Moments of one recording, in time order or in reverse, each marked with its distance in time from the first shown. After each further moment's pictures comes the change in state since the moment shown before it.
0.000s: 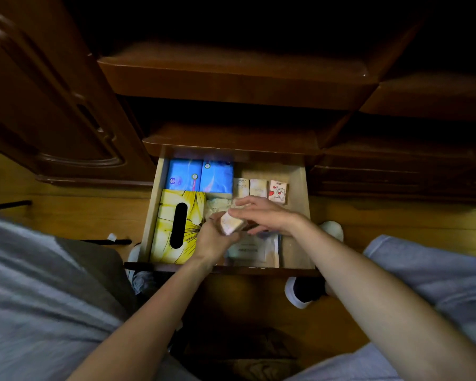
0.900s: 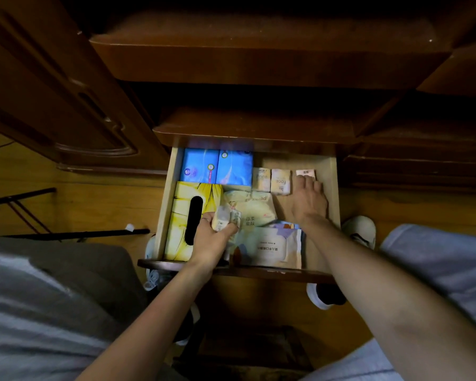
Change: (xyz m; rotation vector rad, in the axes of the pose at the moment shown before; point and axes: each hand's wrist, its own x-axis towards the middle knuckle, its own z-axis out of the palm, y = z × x) left_hand 0.005 -0.005 -0.027 -0.126 0.142 -0.182; right_hand 0.081 0.072 -0.040 -1.009 0.724 0.055
